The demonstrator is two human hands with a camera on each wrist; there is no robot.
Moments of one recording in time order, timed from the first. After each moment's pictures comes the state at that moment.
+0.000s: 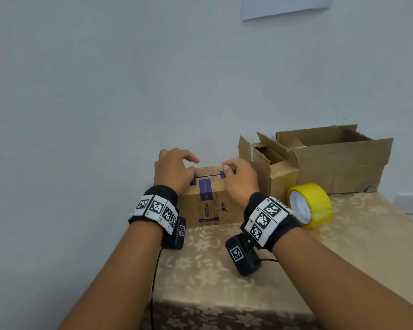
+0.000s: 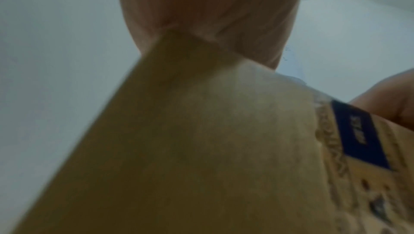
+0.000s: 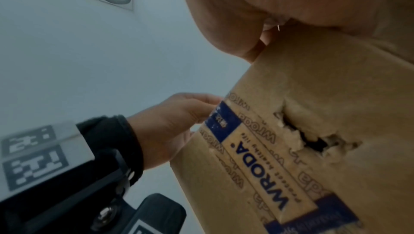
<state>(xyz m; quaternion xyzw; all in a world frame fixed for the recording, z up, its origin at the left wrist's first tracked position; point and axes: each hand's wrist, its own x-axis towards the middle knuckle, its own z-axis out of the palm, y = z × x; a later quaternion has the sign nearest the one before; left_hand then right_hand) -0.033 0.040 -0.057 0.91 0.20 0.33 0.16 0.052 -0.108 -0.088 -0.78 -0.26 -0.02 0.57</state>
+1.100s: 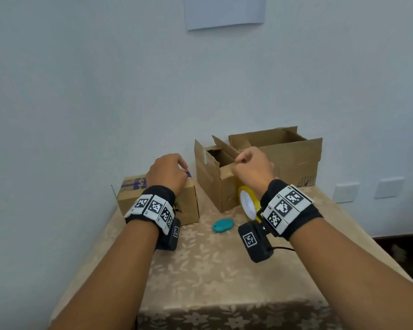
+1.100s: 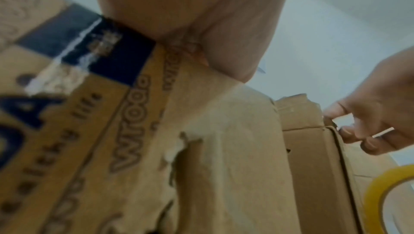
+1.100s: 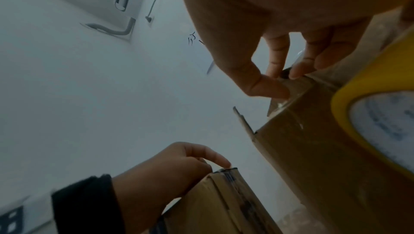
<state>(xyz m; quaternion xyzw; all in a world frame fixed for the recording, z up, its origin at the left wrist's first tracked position) 0.013 -0.051 -0.048 0.92 0.23 0.26 0.17 0.080 -0.236 -0.055 -0.81 -0.12 -0.02 0.57</state>
